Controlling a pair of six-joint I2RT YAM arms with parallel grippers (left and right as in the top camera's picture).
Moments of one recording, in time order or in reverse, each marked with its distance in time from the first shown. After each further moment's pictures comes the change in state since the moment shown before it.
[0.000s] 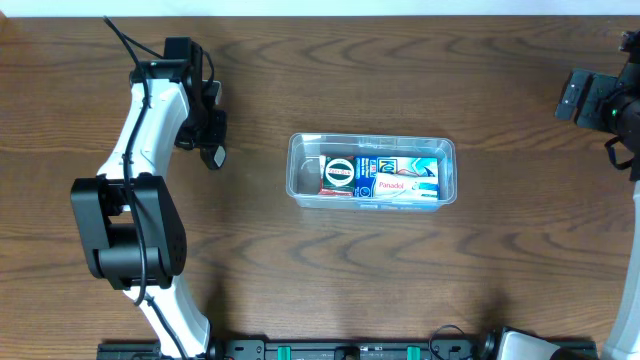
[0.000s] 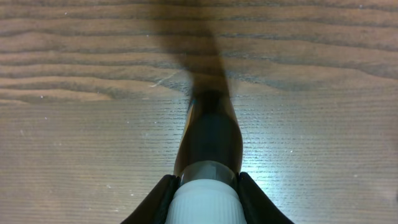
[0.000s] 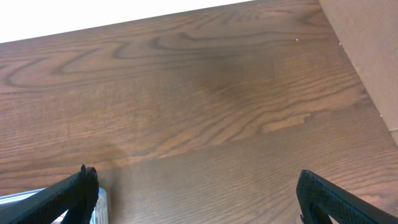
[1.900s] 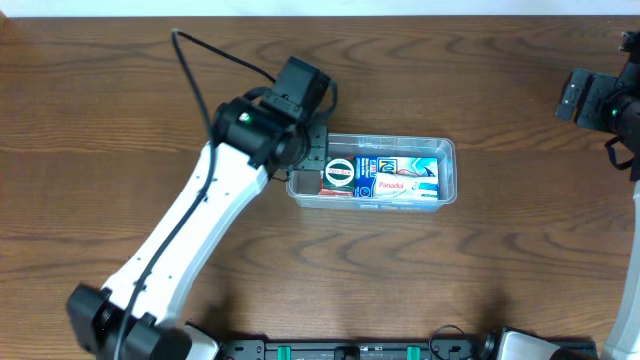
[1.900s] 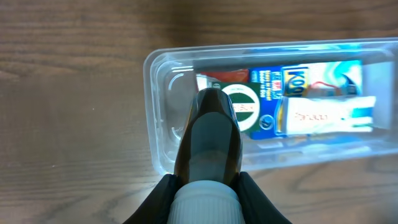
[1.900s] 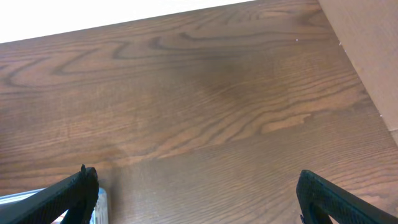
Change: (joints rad) left arm -0.550 -0.381 -0.021 -0.063 0.006 -0.516; right arm 0.000 0.000 0.000 0.000 0.000 0.000
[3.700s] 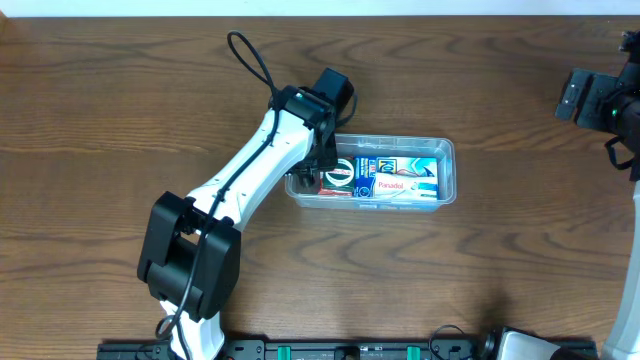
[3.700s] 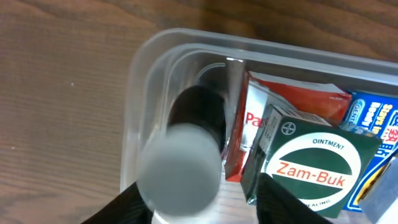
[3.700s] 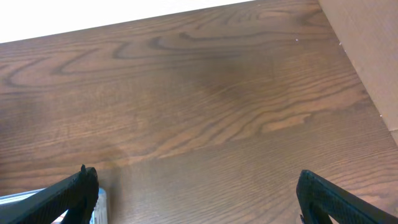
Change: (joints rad) left arm 0.000 0.321 -0.002 0.039 -0.075 -0.214; right arm 0.000 0.000 0.000 0.000 0.000 0.000
